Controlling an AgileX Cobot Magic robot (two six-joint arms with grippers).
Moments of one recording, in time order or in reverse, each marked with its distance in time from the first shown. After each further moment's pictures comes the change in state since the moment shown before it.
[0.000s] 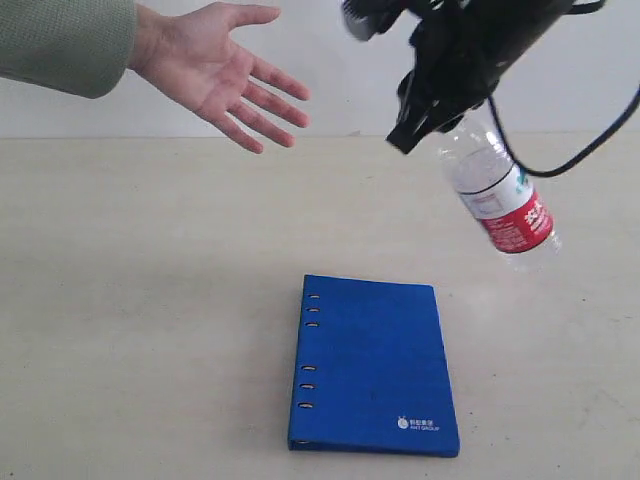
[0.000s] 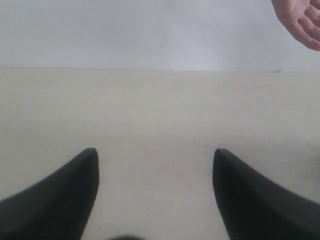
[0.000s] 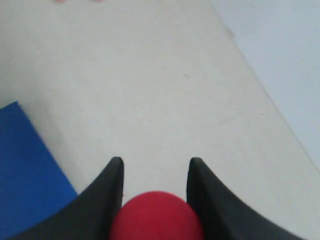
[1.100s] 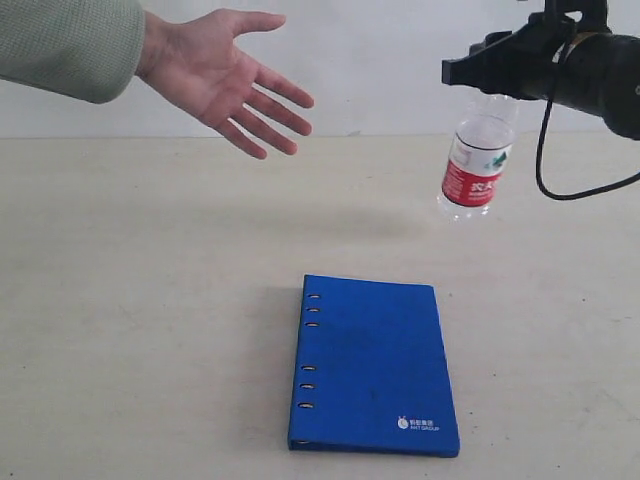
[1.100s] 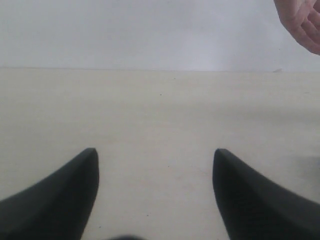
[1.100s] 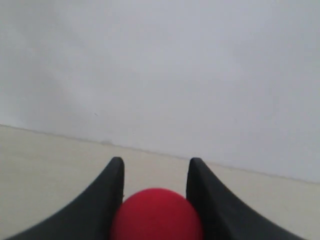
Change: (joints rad) left arm 0.000 0.000 0.000 0.000 0.000 0.000; right arm -0.225 0.048 0.374 0.085 -1.044 0.470
